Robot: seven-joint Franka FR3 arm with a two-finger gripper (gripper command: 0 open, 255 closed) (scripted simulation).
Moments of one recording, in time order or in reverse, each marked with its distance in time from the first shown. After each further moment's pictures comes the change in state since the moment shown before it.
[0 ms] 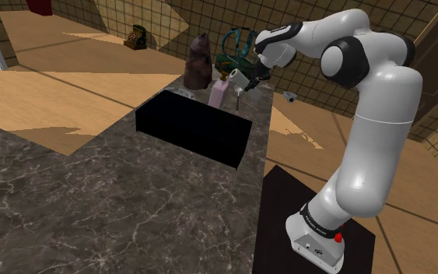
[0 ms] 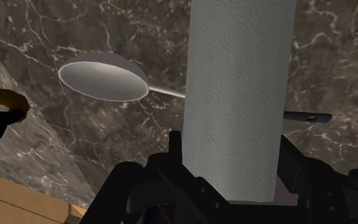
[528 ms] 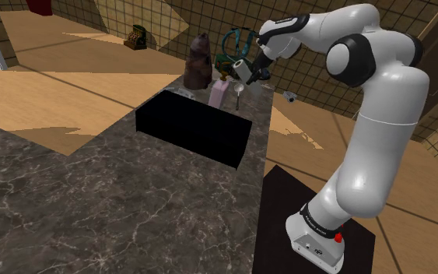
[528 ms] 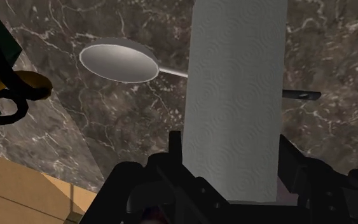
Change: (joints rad) arm 0.015 -0.038 -0.023 0.050 -0.054 -0.072 0.053
